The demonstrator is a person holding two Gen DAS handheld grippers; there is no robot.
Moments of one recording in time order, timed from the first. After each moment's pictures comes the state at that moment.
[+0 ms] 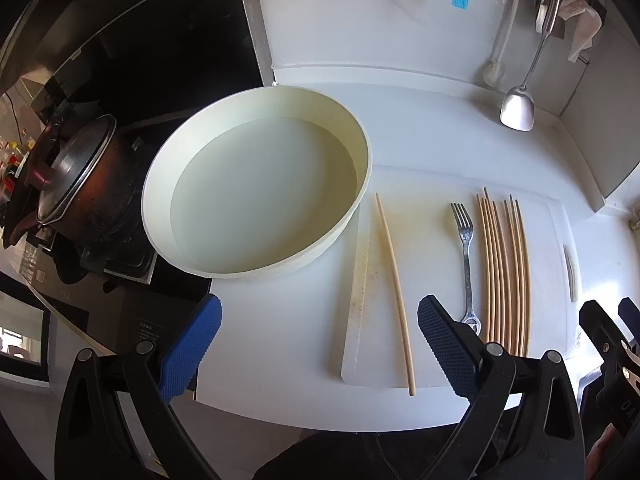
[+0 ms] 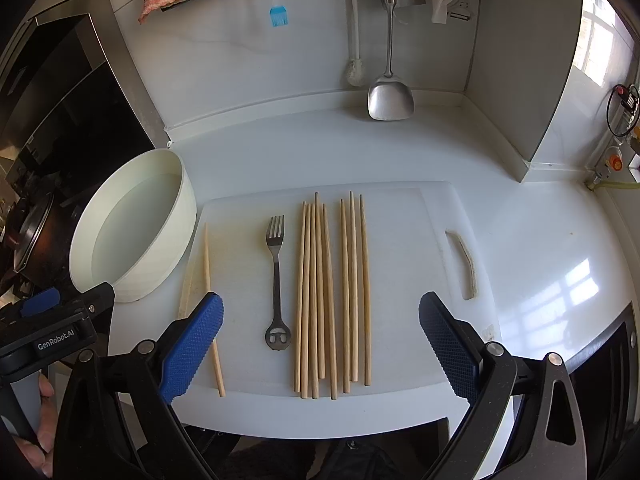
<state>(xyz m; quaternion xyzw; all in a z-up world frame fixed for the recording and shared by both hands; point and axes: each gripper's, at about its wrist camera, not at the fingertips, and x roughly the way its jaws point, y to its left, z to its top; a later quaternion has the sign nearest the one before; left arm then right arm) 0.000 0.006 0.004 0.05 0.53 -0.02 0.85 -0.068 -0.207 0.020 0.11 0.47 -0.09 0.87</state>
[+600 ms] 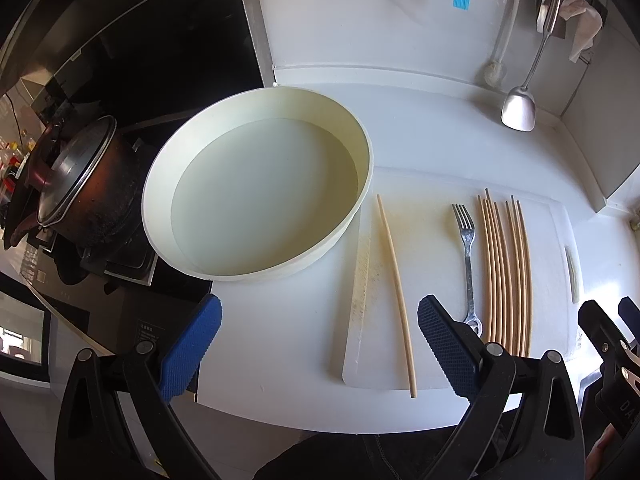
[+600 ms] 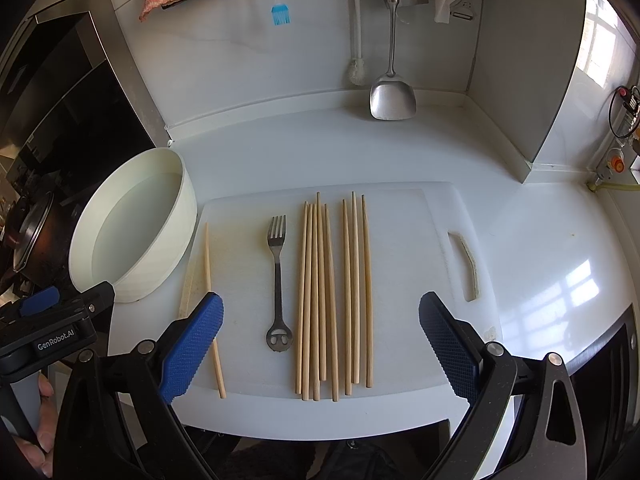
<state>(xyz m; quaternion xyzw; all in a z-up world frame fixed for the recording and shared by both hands) 0.002 0.007 0.004 0.05 0.53 -0.02 0.85 -0.067 -0.206 0.019 0.11 0.47 -0.09 0.87</state>
